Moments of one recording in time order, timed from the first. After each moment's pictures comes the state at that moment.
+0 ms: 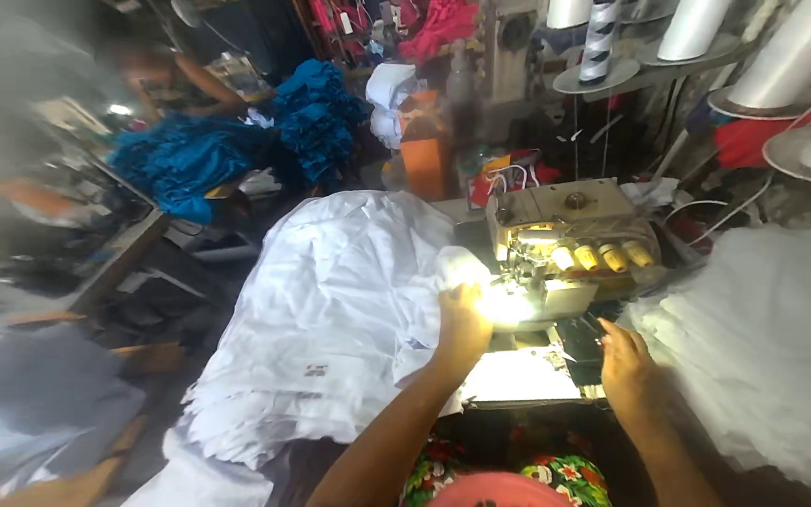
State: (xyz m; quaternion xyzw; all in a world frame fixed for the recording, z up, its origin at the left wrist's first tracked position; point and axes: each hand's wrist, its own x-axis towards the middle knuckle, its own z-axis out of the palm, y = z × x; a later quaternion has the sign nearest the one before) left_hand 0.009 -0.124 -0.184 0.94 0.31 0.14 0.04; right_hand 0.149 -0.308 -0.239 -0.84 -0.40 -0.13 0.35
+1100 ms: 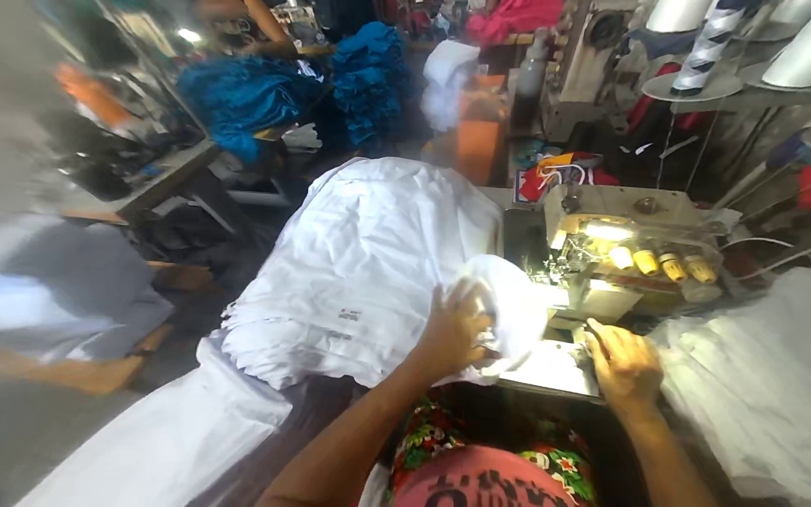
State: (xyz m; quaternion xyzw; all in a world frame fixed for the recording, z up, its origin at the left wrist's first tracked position) left_hand -0.102 -0.122 -0.202 0.96 0.23 0.13 0.12; right_hand 0.153 -0.289 -0.267 -0.75 -0.56 -0.18 0.30
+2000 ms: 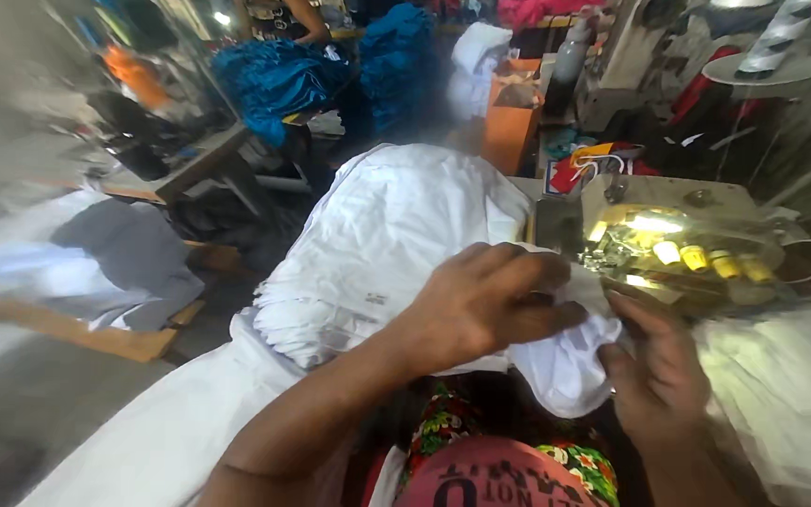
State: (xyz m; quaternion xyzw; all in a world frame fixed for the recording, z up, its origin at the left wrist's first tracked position) left_hand -0.145 -0.138 -0.056 0.90 -0.04 0.44 0.04; right_hand 0.041 -0.274 -0.134 -0.49 -0.62 0.01 0.61
